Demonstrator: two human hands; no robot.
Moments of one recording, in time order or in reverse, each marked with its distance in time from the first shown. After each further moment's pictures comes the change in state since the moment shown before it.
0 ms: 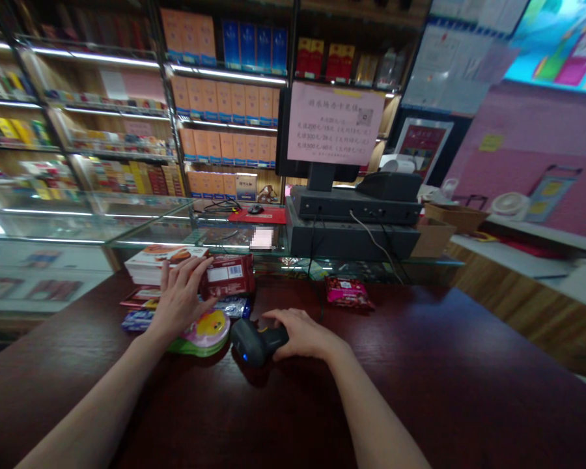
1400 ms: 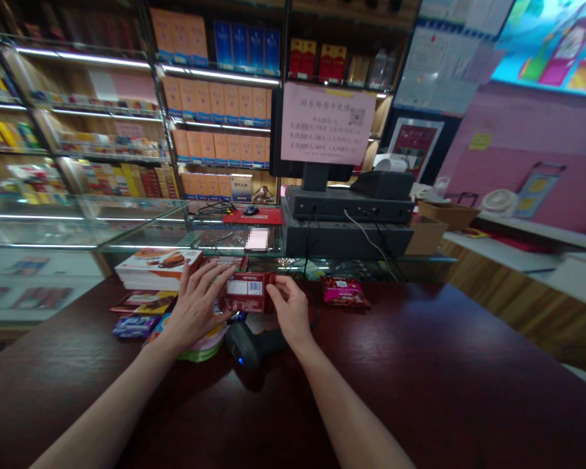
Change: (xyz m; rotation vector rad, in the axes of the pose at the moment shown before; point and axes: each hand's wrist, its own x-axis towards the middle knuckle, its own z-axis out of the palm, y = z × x) left_hand 0.011 0.041 -0.005 -0.120 -0.075 0.148; right_hand 0.039 -0.024 0.014 0.790 0.950 -0.113
